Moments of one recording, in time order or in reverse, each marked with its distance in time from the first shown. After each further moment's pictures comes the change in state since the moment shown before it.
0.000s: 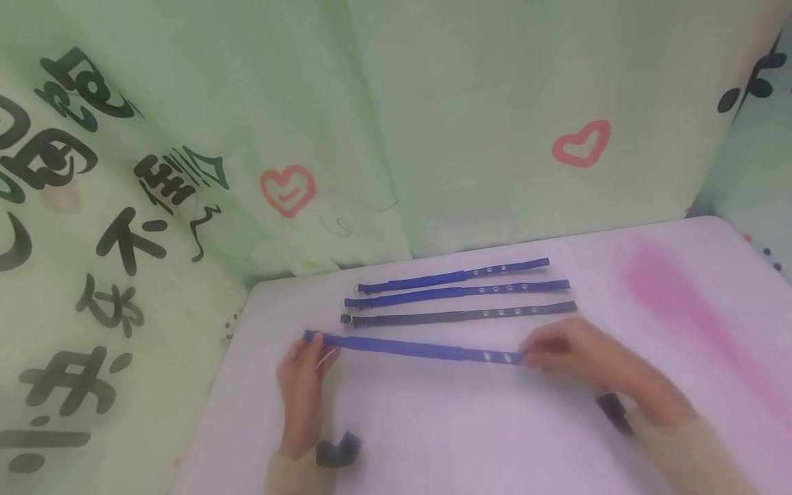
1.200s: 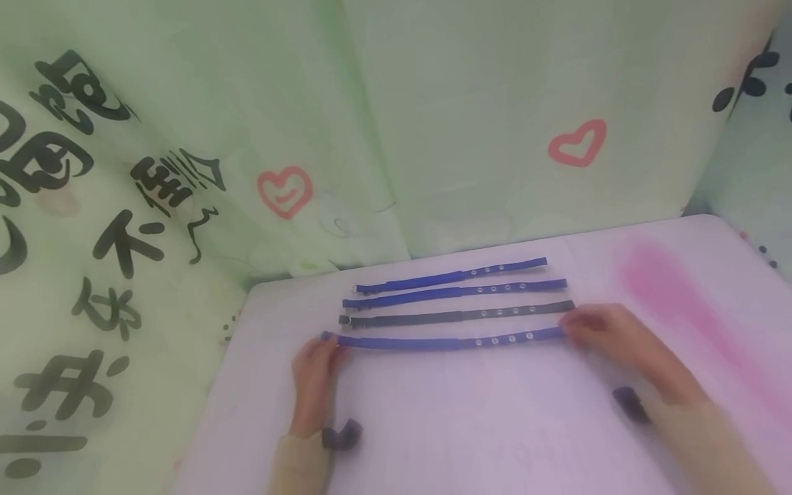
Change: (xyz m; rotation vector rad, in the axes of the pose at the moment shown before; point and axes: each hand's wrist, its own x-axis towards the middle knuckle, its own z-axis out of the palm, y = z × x) left_hand 0.028 -0.032 0.002 0.023 -0.053 -0.137; right_hand -0.006 0.073 -0.022 -0.027 0.211 0.203
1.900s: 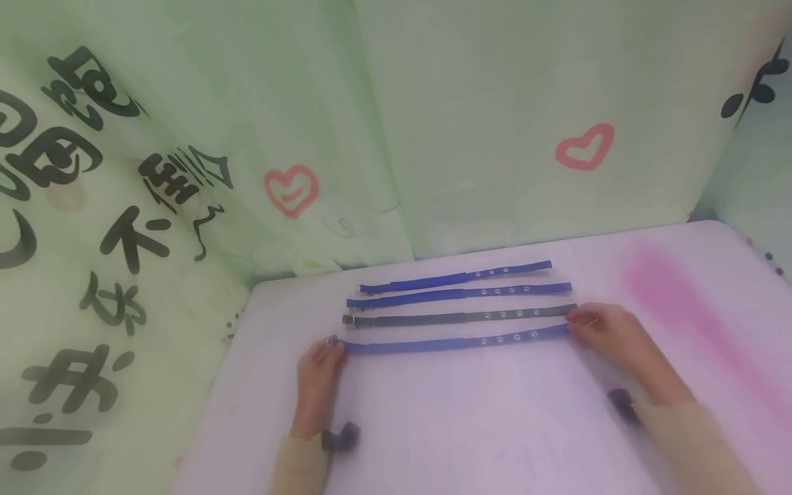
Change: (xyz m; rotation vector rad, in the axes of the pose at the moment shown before) left_hand 0.003 -0.010 -0.011 0.156 -0.038 0.054; right_hand 0.011 -0.006 0.007 -0.116 0.047 0.095
